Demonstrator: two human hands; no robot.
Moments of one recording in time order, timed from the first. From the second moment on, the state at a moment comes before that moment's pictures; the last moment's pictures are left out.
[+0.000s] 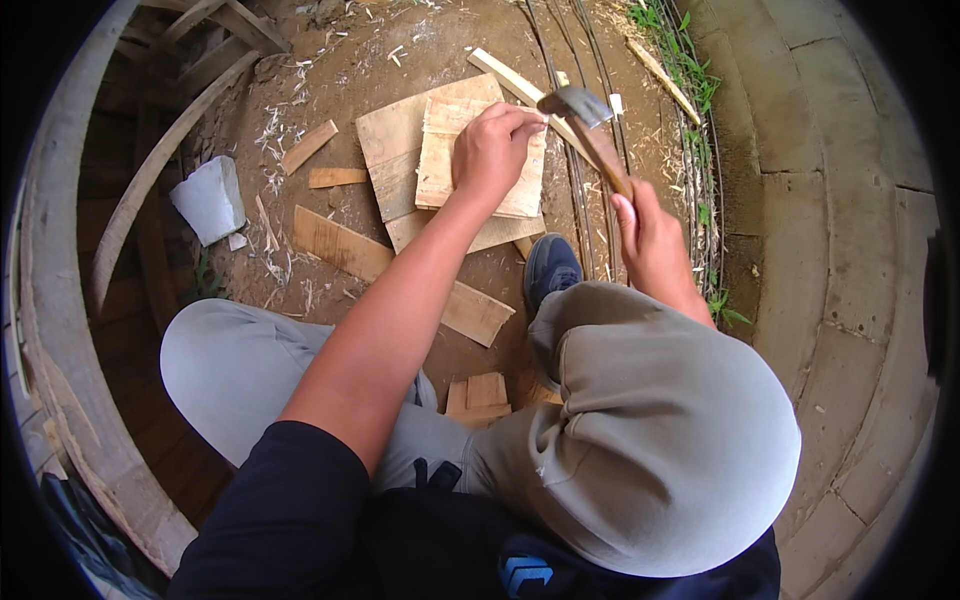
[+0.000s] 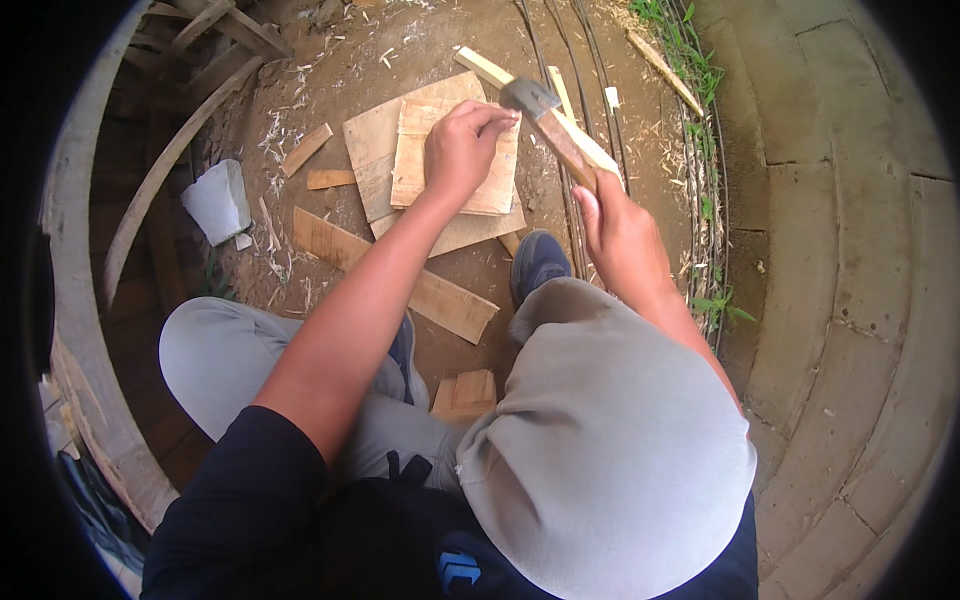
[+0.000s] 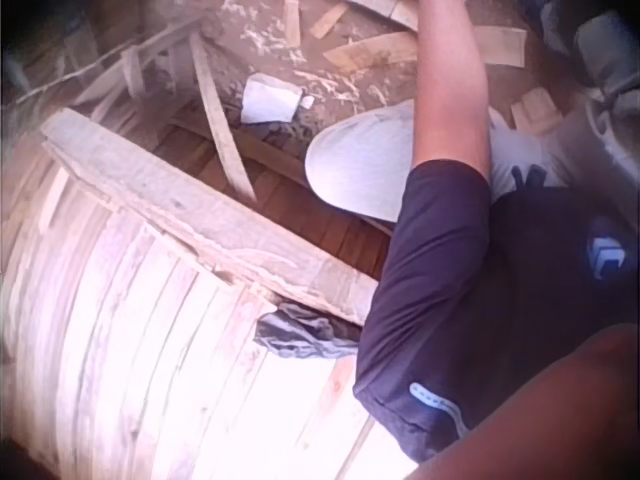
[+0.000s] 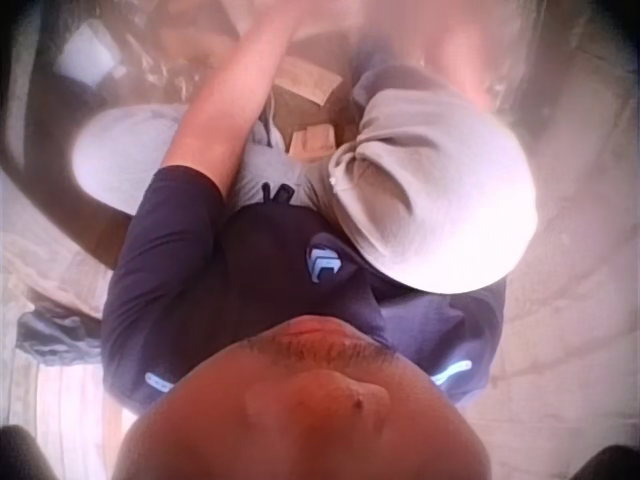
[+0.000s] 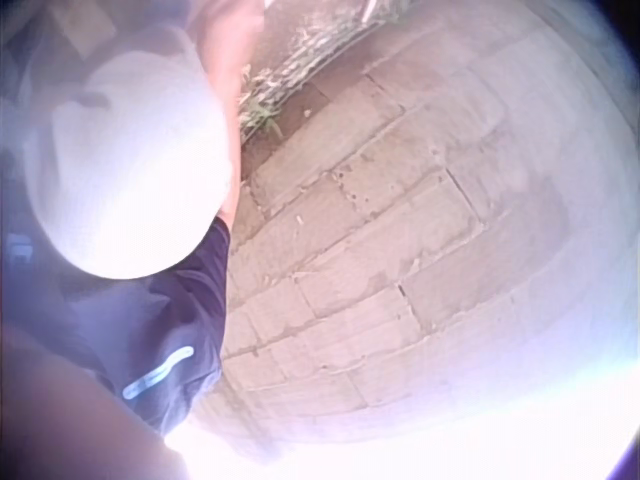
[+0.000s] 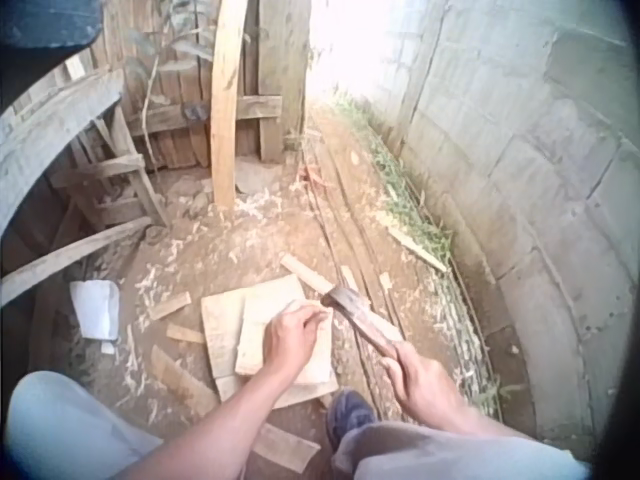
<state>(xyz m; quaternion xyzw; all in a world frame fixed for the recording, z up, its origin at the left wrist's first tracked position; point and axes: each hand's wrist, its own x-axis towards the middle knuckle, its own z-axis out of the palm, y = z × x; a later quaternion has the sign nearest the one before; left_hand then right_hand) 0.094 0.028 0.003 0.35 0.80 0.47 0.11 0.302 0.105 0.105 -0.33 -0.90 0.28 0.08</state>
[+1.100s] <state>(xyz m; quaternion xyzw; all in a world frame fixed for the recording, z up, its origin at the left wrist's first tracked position) 0.099 0.029 0.004 0.35 0.81 0.47 0.11 0.306 0.105 0.081 -0.35 -0.89 0.28 0.07</state>
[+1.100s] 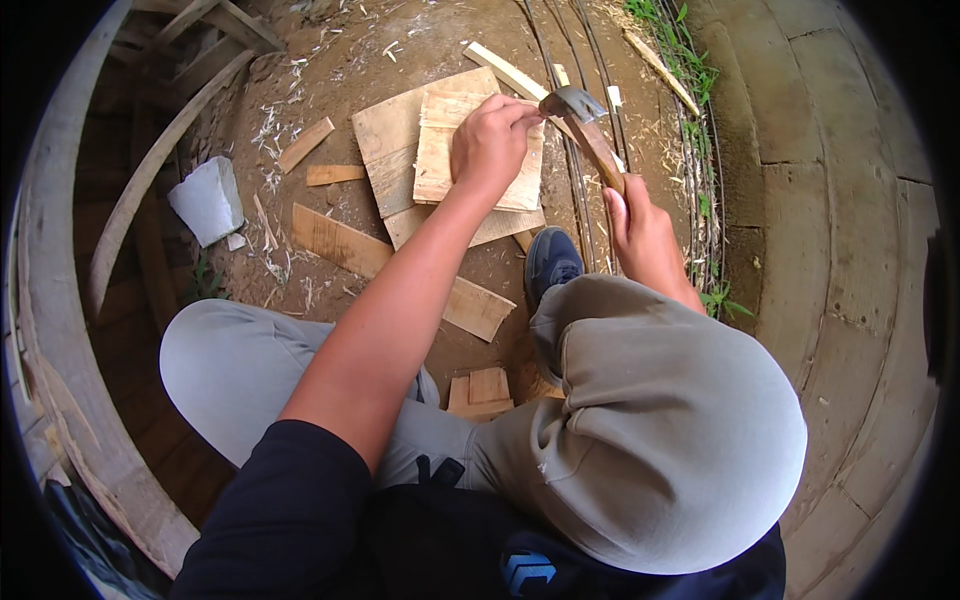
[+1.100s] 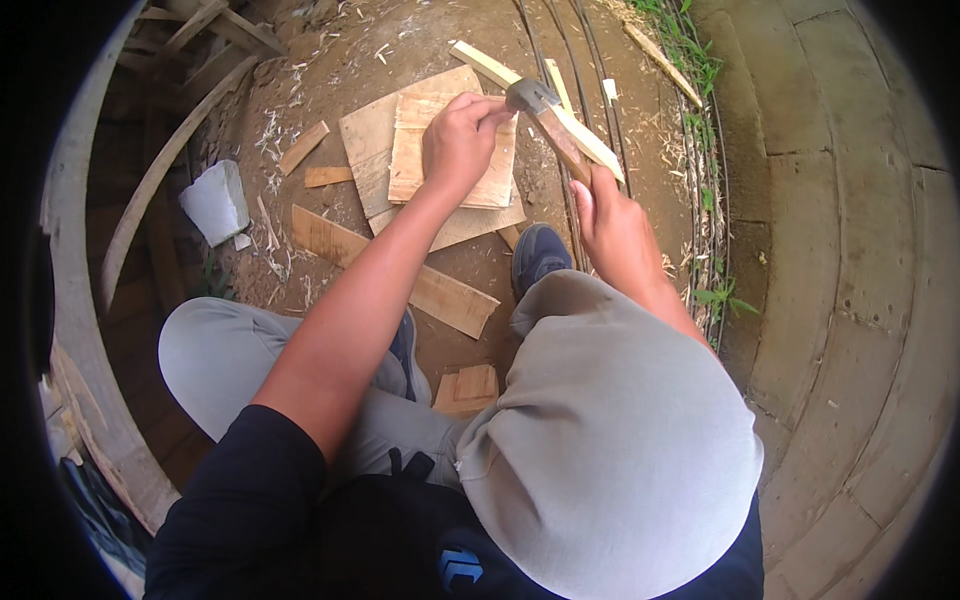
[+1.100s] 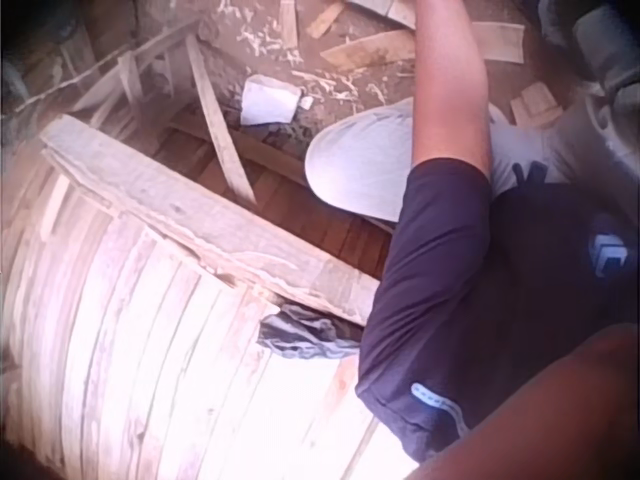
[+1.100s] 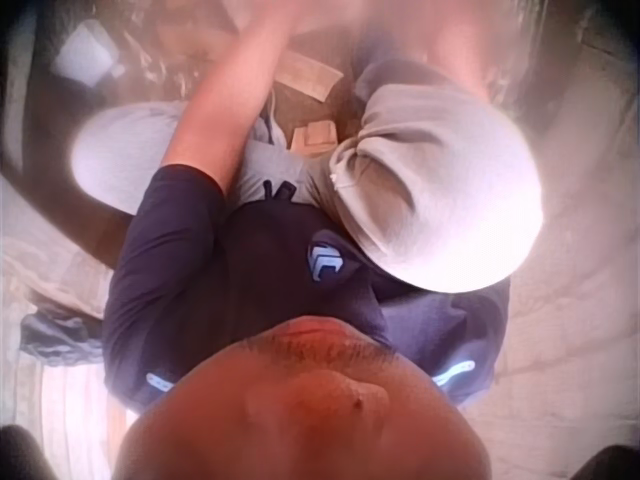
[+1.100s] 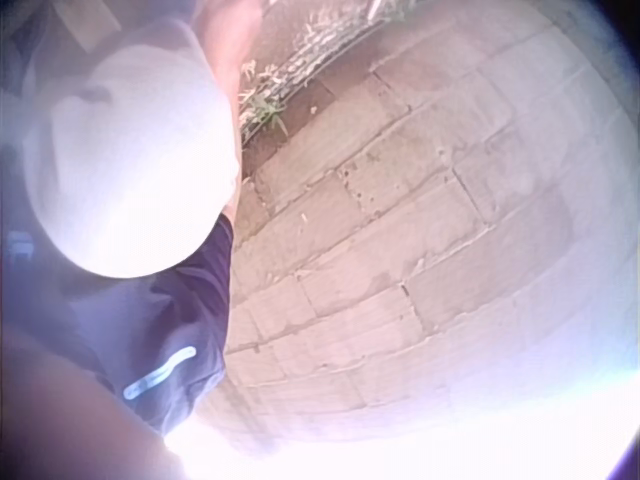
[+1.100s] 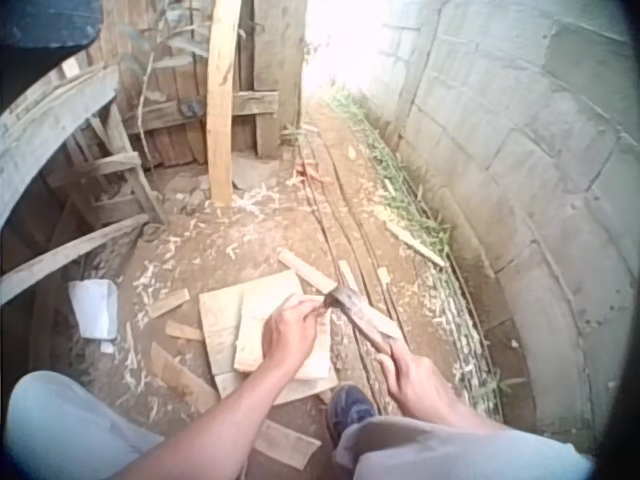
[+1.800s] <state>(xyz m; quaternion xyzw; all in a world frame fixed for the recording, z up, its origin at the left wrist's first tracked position) 0.043 -0.005 0.037 0.18 0.93 0.33 0.04 0.277 0.130 0.012 -0.45 -0.67 0.55 0.23</state>
